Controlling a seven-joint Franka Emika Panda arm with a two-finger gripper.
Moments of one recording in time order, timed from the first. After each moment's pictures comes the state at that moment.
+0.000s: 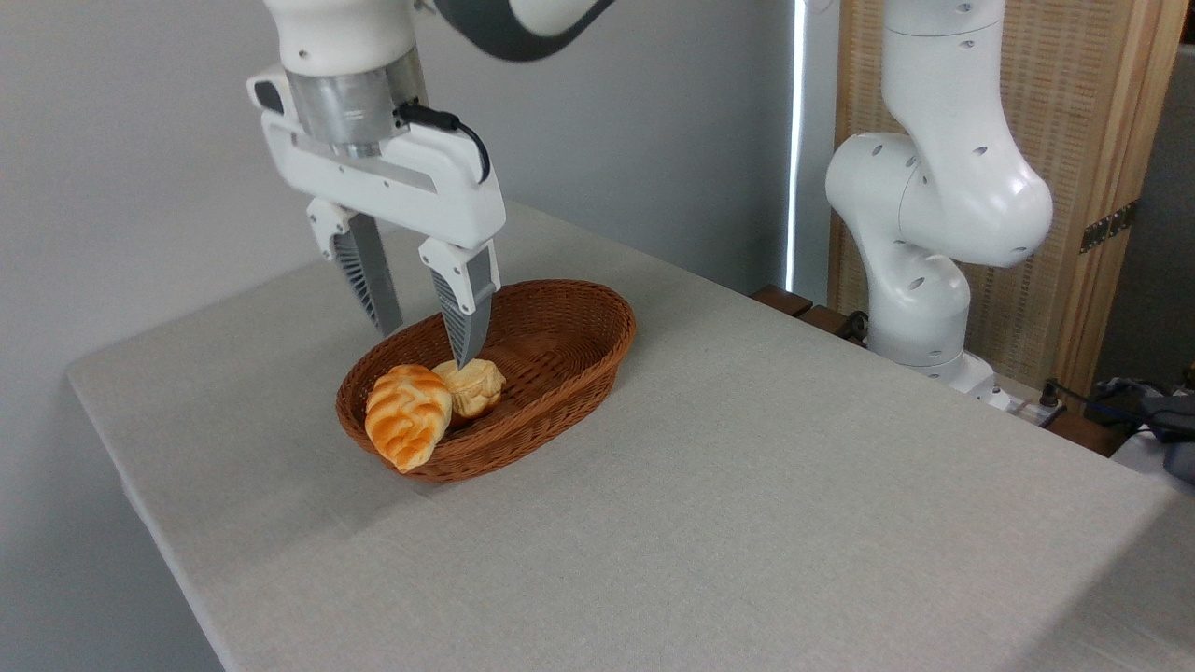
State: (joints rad) arm -0.03 0.07 -0.11 -1.62 -0.13 1.68 0.30
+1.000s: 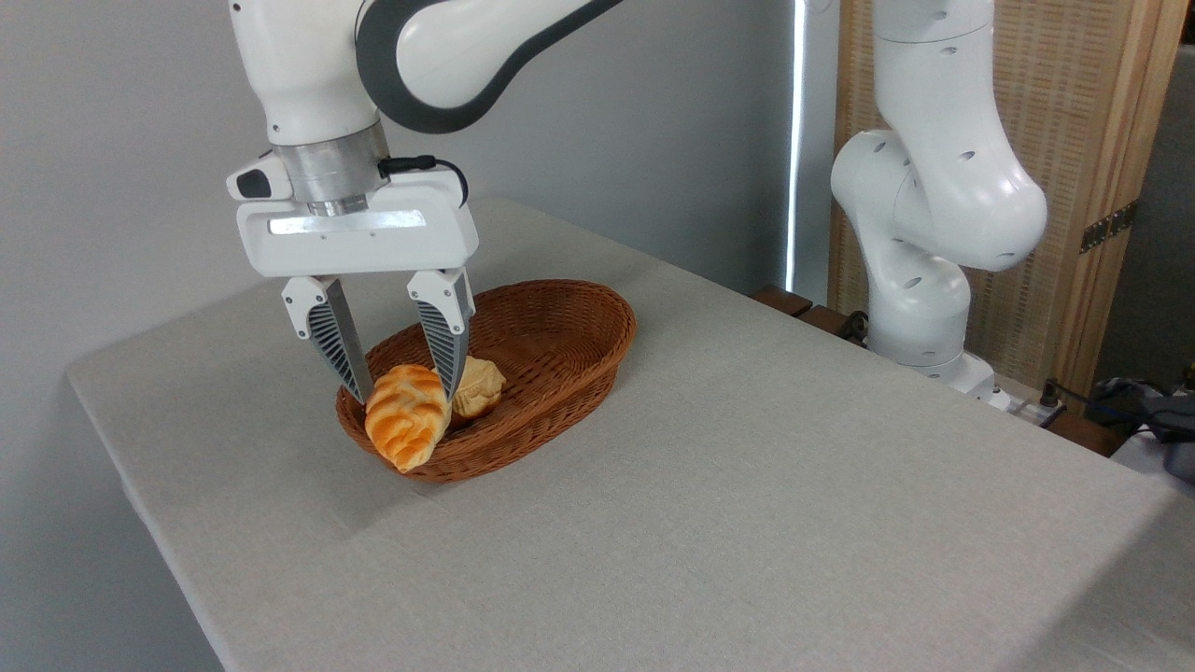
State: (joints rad) arm -0.17 0.14 -0.17 -1.73 0.09 1.86 -0.28
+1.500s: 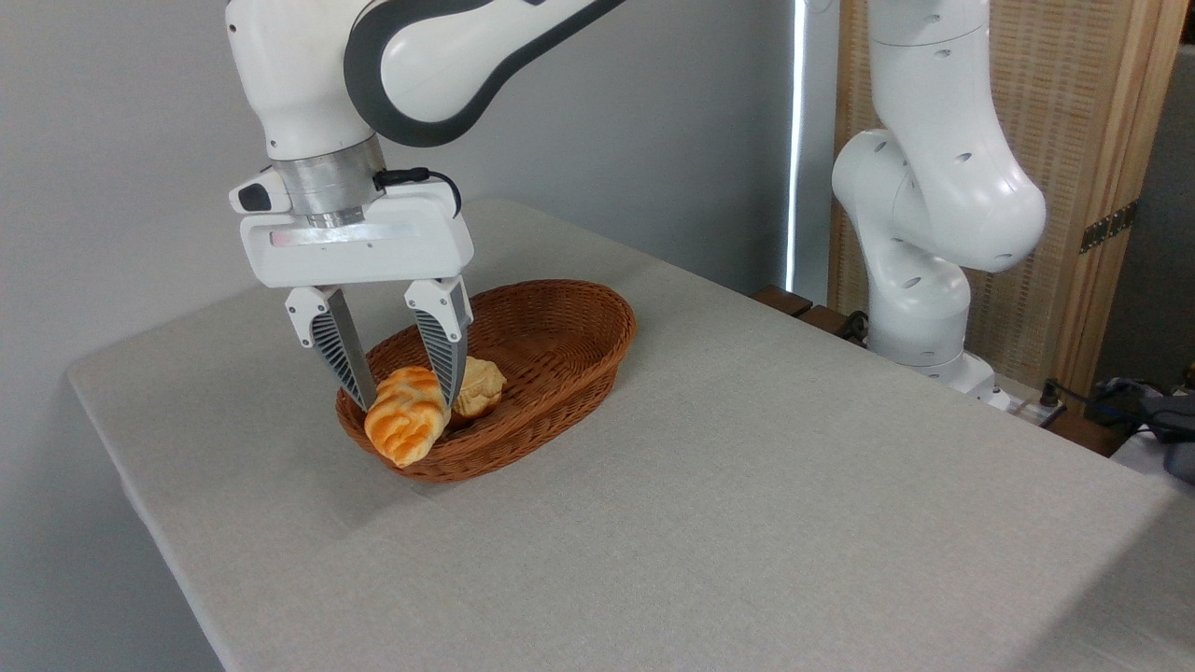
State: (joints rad) arm -0.19 0.16 -0.17 -1.73 0.11 1.87 -0.28
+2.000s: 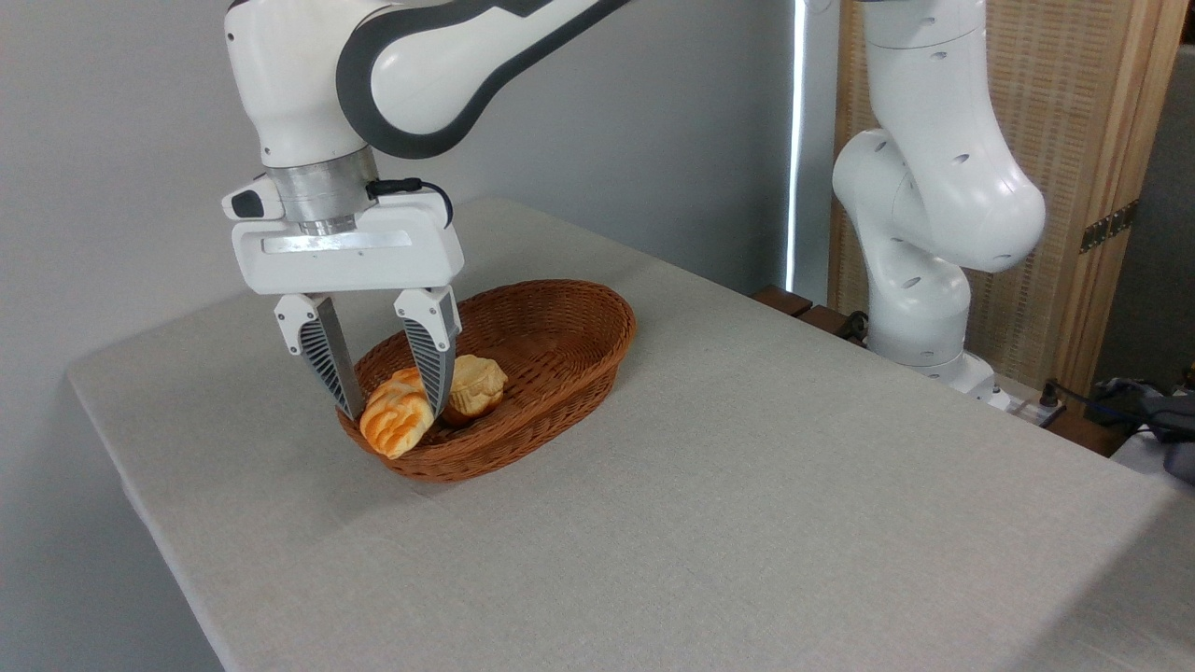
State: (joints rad) arm -0.20 0.18 -0.17 -1.73 0.14 1.92 -0.32
